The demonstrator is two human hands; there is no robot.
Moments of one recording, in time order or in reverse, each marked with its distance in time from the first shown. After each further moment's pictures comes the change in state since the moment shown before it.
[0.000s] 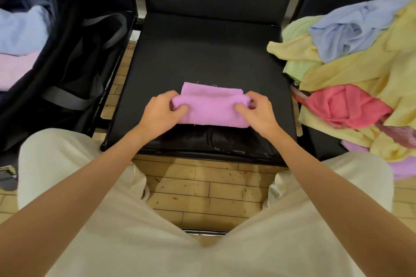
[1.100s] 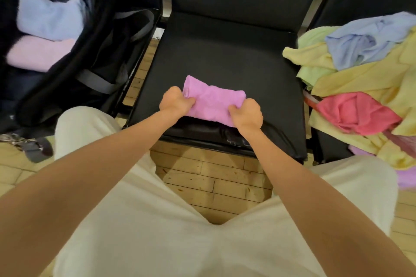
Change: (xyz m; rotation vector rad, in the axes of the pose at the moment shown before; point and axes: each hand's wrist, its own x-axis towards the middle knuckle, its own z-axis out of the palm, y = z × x) left_hand 0.012 -0.004 0.009 -0.094 0.040 -0.599; right_hand -0.013 -0.040 0.061 -0.281 0.118 0.307
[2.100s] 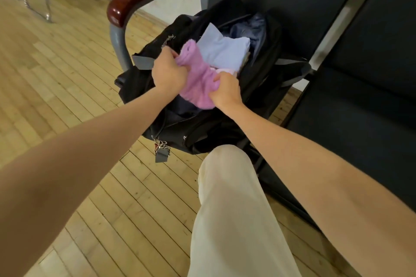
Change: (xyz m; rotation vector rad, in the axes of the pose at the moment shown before) left_hand 0.080 -0.170 -0.325 -0.094 0.751 0.000; right_hand -0.081 -0.352 0.212 0.055 -0.393 -0.763
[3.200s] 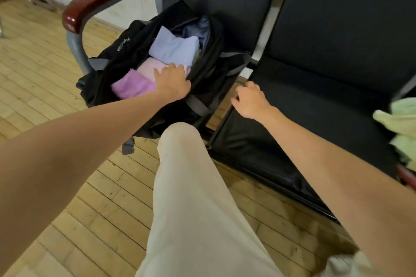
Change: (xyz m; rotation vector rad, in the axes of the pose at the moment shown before) left_hand -0.088 0.075 0.044 0.656 -0.372 0.325; right_hand -0.101 0.109 -0.143 -0.547 -0.088 -0.015
